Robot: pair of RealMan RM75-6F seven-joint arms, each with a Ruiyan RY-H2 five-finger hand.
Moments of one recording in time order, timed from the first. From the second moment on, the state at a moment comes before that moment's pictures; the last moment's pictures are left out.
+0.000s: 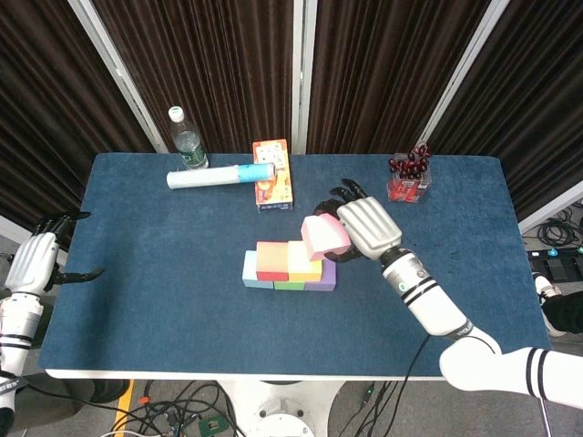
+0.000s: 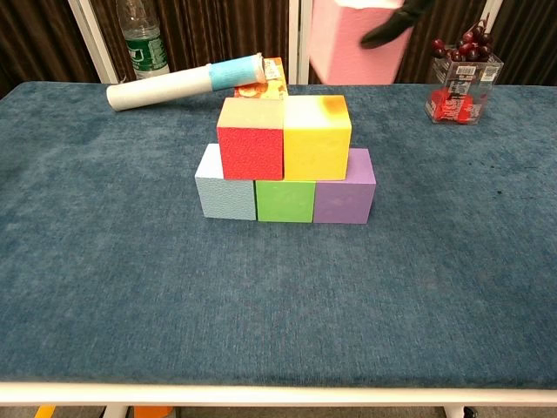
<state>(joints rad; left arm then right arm) -0.32 -1.01 -0.20 -1.72 1.23 1.18 -0.25 0.93 -1.16 0.31 -1.90 -0.91 0.92 -0.32</state>
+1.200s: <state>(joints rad) -0.32 -1.04 -0.19 -1.67 1.23 1.16 -0.30 1.12 -1.37 0.28 -1.89 -0.63 1.02 -0.57</state>
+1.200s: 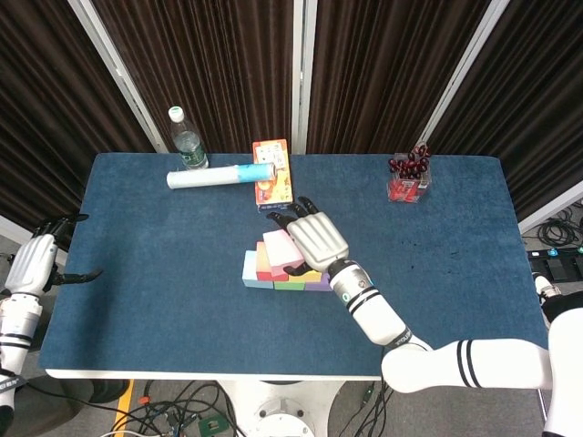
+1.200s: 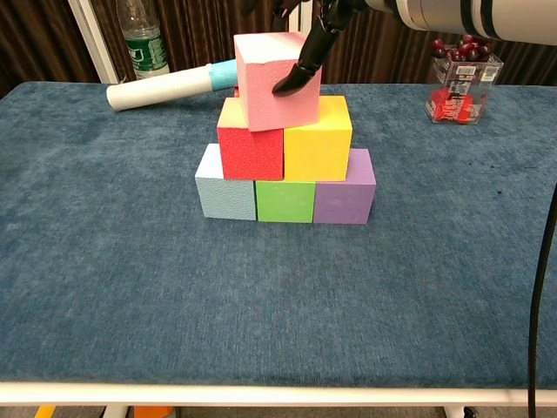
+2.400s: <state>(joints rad) -0.31 -1.03 -0.20 -1.70 1.20 1.18 -0.27 0.97 -1.32 0.24 -1.53 -1.40 0.76 0.28</state>
